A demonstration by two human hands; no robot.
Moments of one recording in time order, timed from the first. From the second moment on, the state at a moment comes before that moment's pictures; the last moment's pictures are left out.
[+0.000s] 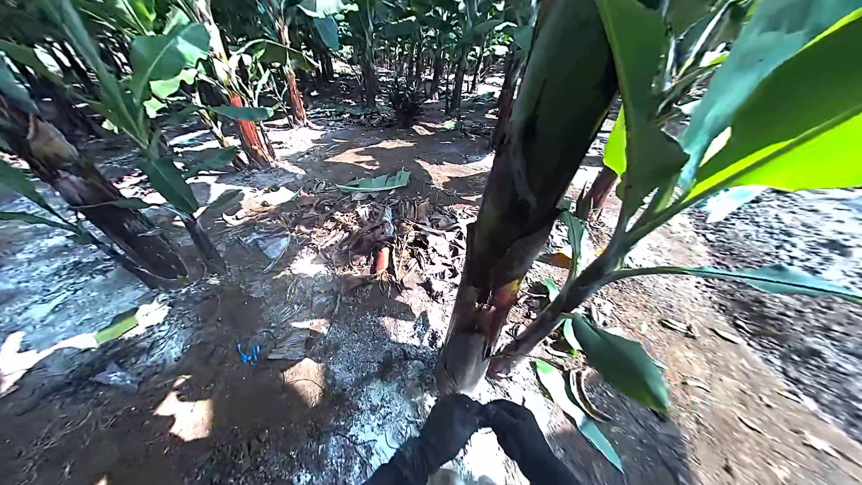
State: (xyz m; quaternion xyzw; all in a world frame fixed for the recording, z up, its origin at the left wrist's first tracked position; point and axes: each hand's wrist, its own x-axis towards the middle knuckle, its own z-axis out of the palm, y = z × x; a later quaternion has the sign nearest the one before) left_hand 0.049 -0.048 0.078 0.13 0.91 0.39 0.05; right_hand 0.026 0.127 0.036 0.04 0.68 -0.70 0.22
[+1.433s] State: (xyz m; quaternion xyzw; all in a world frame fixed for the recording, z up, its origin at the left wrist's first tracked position) left_hand -0.447 0.259 0.132 0.27 0.94 0.19 0.00; right_hand -0.435 0.465 0.141 0.01 0.95 -0.27 0.15
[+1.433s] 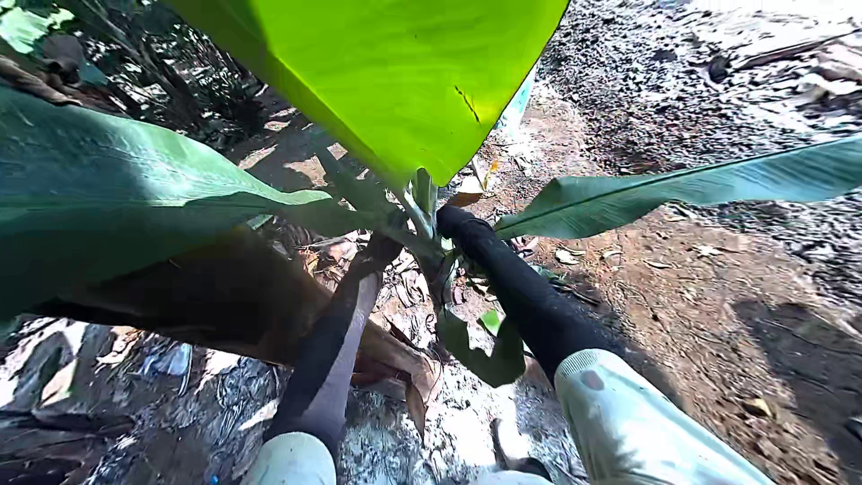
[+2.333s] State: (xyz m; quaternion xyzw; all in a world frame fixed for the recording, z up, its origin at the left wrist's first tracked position) left_hand -0.336 0.282 0.045 0.05 0.75 0.61 0.23; right_hand -0.153 0.394 0.028 -0.03 0.92 -0.38 0.12
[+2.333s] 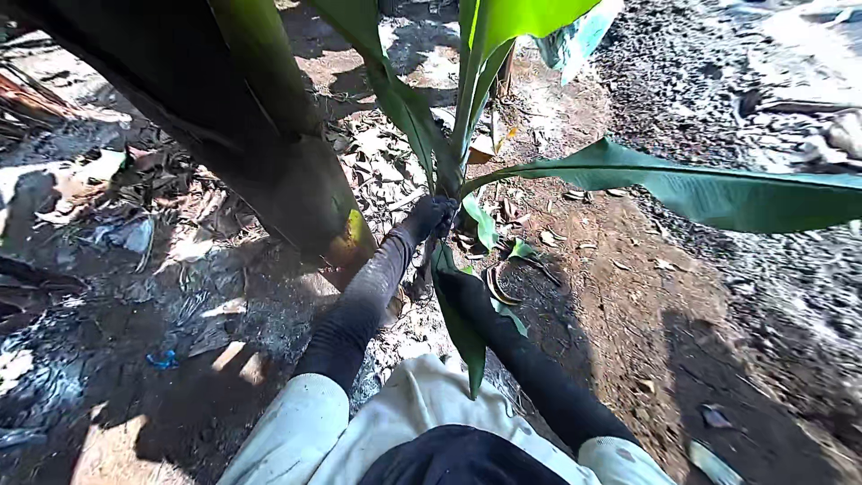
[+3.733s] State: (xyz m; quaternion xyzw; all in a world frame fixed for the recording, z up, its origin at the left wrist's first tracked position) left_hand -0.338 0.253 0.069 0.22 0.93 0.31 -0.01; right_hand -0.315 0.429 0.069 0.01 0.75 -0.65 0.15
